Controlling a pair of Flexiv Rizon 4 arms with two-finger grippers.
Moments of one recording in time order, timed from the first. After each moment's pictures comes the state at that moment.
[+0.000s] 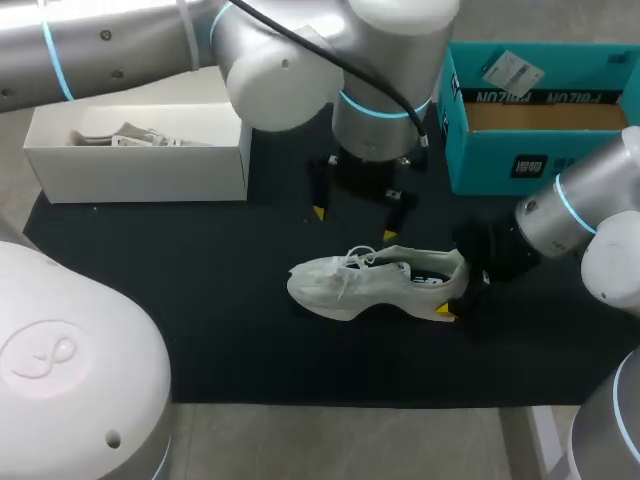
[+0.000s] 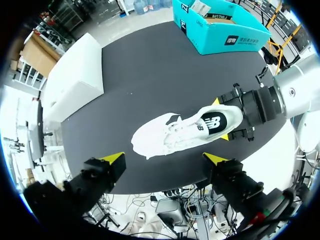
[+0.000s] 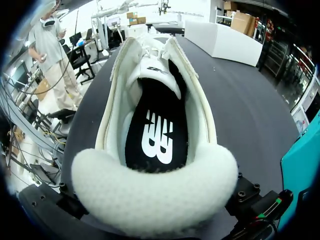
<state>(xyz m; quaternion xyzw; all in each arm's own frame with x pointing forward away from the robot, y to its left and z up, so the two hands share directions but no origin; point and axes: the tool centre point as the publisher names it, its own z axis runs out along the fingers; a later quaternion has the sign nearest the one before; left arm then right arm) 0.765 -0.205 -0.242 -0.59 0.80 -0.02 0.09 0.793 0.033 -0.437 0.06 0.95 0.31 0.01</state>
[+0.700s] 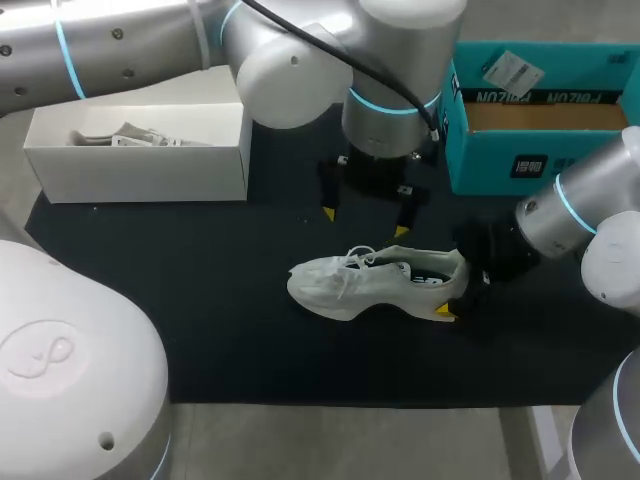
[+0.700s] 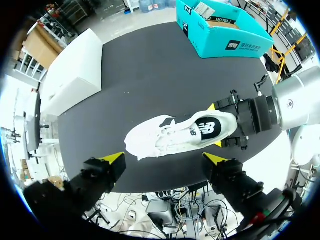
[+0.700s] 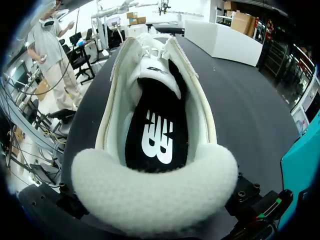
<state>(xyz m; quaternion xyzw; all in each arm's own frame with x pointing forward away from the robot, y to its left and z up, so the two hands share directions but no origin) 0.771 -0.223 -0.244 -0.62 0.78 -0.03 0.08 0.793 0.033 -0.437 0.06 0.95 0.31 0.01</state>
